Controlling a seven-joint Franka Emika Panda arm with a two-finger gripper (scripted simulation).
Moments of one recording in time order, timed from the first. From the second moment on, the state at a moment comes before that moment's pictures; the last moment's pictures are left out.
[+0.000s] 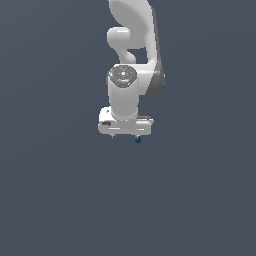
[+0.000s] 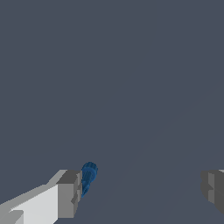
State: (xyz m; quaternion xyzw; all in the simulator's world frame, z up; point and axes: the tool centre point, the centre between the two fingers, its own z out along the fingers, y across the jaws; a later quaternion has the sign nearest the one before) arm -0.014 -0.012 0.153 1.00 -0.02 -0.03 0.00
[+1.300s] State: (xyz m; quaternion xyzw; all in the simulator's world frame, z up) arm -0.018 -0.033 0.149 1.00 -0.07 -0.03 0.01
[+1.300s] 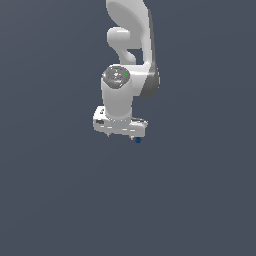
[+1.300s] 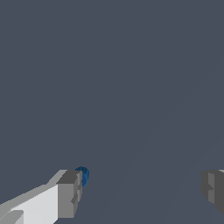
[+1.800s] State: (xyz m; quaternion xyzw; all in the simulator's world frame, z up) arm -0.027 -0.015 0.138 0.98 -0.18 -0.02 0.01
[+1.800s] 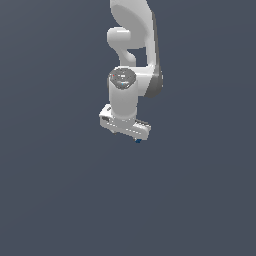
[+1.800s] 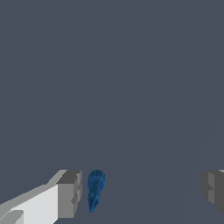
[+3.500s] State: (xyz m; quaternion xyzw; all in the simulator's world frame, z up) arm -0.074 0.043 0.101 0.83 -0.55 0.00 0.00
